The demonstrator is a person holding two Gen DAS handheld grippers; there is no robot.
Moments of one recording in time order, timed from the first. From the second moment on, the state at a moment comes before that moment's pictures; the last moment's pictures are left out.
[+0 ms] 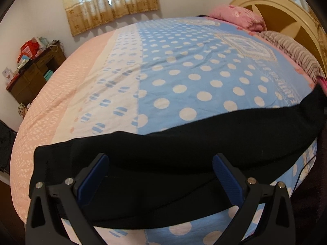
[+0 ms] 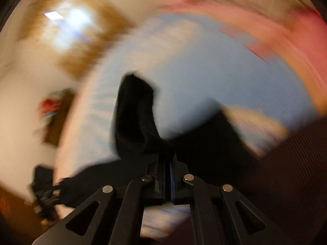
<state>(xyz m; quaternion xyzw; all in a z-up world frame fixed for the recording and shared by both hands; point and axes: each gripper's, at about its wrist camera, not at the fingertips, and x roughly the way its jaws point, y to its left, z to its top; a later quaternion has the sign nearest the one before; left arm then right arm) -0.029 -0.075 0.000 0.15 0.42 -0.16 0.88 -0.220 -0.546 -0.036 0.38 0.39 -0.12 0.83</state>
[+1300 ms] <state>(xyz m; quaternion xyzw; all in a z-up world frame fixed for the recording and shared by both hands) -0.035 0.114 -0.009 0.08 0.40 0.02 0.91 -0.115 -0.249 -0.073 0.45 0.39 0.16 0.79</state>
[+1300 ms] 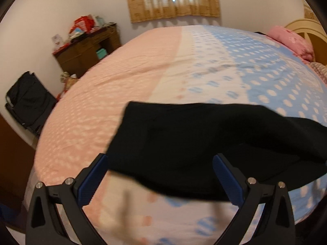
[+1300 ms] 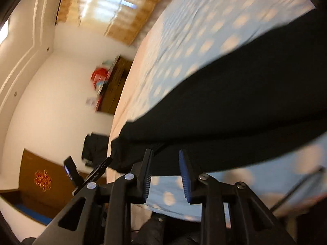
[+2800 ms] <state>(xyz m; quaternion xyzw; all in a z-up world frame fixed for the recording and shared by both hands) -0.039 0.188 -0.018 0.03 0.41 0.07 0.91 -0.079 -0.121 -0.108 0.40 0.49 0.30 0.72</state>
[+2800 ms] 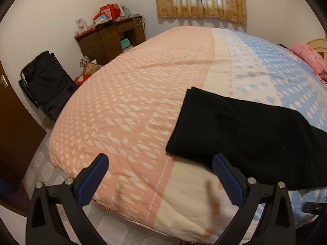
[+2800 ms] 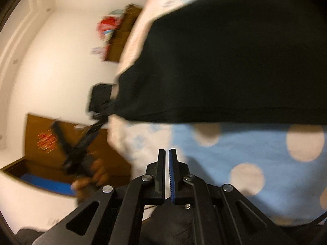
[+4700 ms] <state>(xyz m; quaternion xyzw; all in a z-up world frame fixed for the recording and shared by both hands) 0.004 0.143 -0.054 0.01 0.42 0.10 0.90 0.070 -0.216 -0.089 0.06 0.50 0.32 0.80</state>
